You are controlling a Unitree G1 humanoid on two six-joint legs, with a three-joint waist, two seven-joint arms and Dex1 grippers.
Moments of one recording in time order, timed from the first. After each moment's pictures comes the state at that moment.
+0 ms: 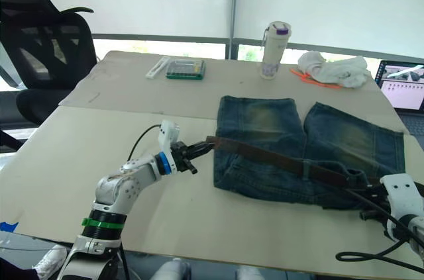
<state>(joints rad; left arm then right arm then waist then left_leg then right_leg) -0.49 0.22 -0.02 0.02 -0.53 0.65 -0.68 0.17 -0.80 -0.56 -0.33 0.26 1.11 0.52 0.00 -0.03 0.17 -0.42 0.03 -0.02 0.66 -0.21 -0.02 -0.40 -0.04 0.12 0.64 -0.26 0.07</state>
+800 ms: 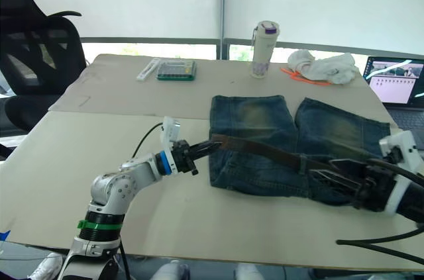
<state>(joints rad) -0.49 0.22 0.01 -0.10 -0.69 0.81 -0.69 -0.03 -0.76 -0.80 -0.55 0.95 1.27 0.81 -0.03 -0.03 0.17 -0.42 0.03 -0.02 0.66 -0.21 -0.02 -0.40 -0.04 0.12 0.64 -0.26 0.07</state>
